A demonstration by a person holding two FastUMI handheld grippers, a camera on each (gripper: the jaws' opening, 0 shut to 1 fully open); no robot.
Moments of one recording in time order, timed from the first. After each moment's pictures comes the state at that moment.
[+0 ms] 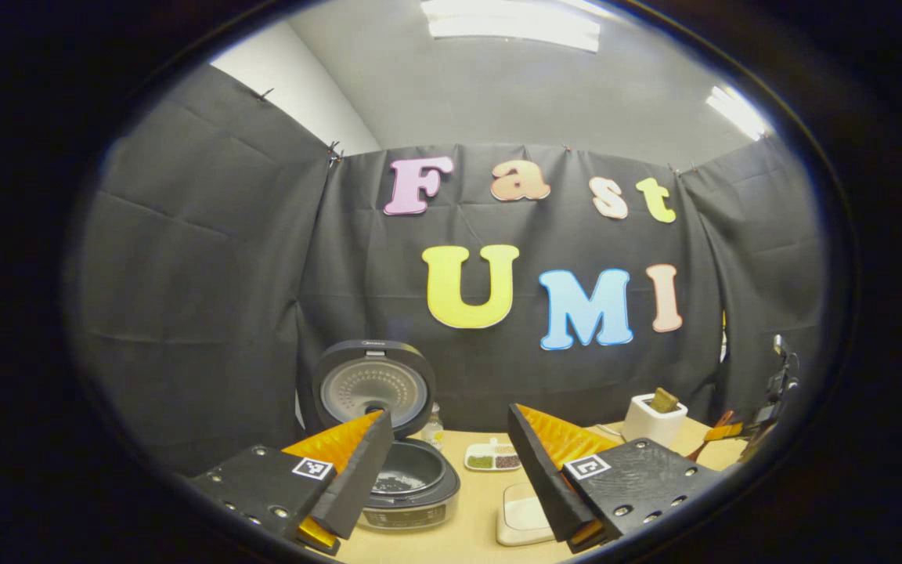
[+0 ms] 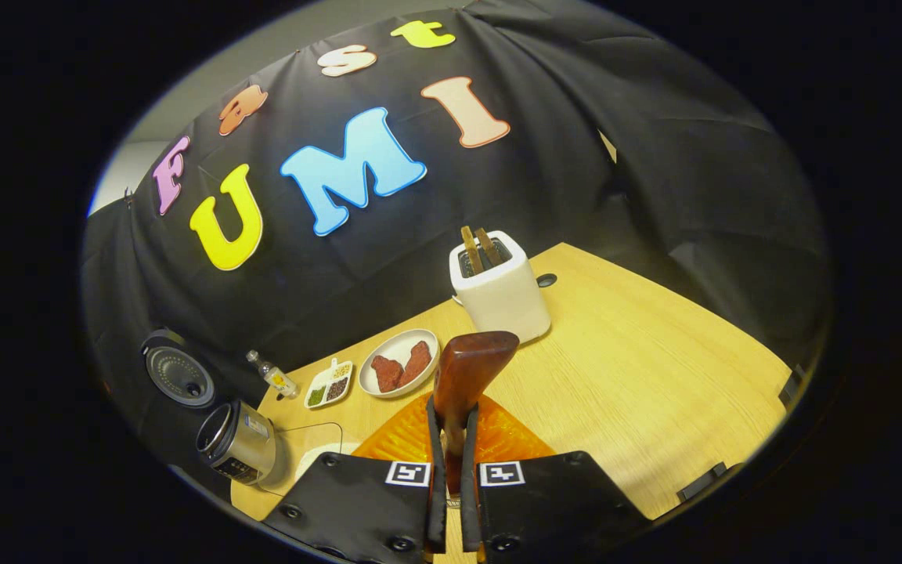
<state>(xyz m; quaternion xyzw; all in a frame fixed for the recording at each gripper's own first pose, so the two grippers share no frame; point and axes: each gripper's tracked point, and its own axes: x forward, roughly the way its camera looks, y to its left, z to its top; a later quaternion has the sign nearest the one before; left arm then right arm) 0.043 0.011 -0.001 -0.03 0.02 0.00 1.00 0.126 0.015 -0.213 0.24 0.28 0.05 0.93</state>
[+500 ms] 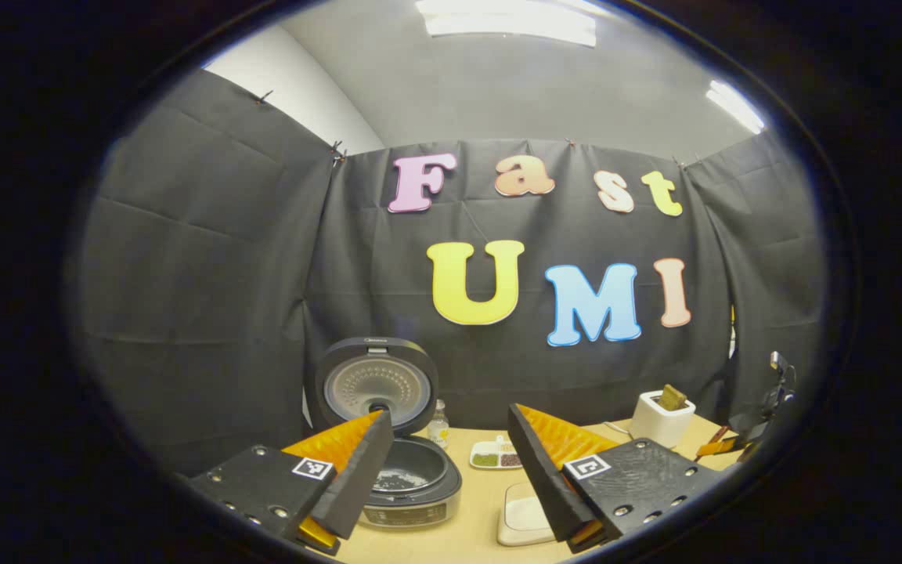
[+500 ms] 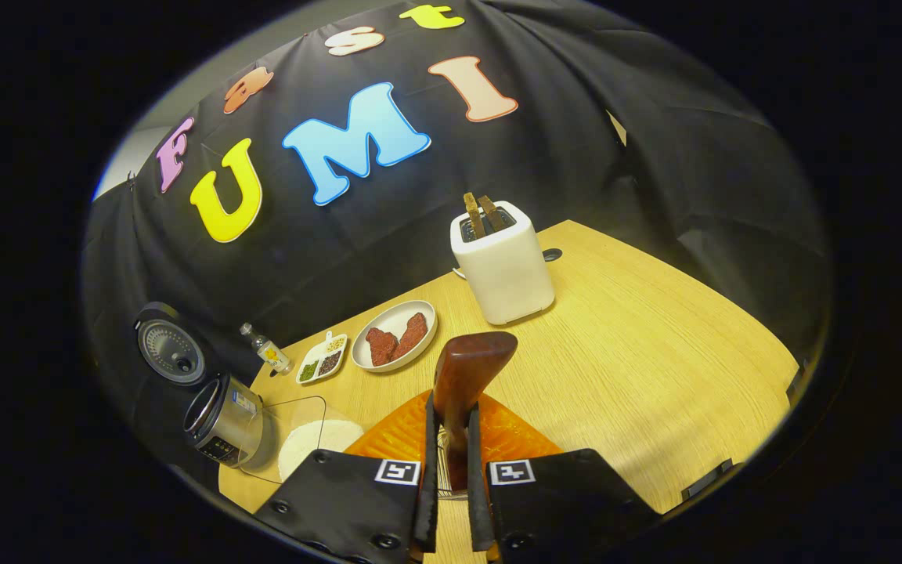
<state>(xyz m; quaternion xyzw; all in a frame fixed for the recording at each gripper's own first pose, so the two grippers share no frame) 0.048 -0.001 -0.002 -0.02 0.02 0.01 1.00 0.120 0.026 -0.240 0.23 0.30 0.07 0.92</state>
